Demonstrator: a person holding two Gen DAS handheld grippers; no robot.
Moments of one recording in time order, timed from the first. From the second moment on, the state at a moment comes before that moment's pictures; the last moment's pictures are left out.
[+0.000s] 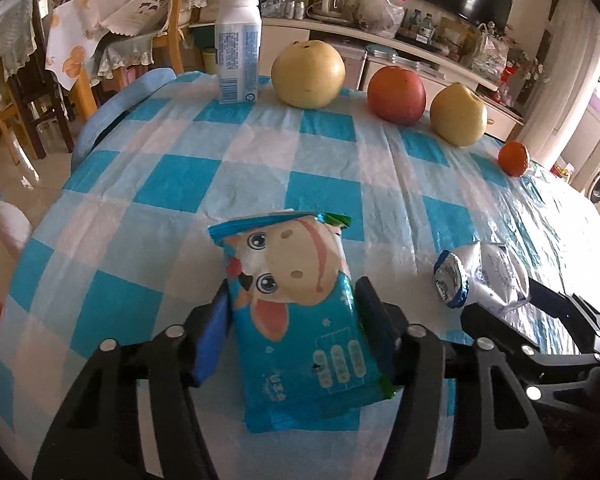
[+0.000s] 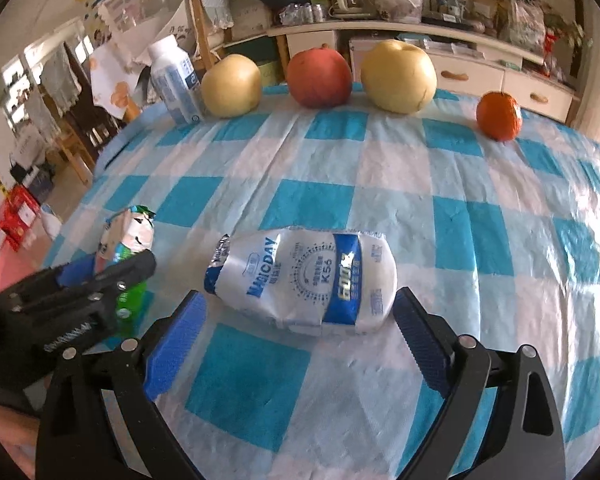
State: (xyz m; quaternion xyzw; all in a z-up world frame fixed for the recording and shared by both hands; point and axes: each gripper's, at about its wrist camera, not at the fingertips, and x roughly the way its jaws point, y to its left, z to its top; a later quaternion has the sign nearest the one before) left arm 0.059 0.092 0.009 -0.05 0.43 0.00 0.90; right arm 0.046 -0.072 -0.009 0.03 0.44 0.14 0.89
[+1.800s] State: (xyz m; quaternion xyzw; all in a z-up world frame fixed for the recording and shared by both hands) left arm 0.044 0.142 0.014 -0.06 0.44 -0.05 0.90; right arm 0.034 -0.017 0.002 -0.09 0.40 0.19 0.89
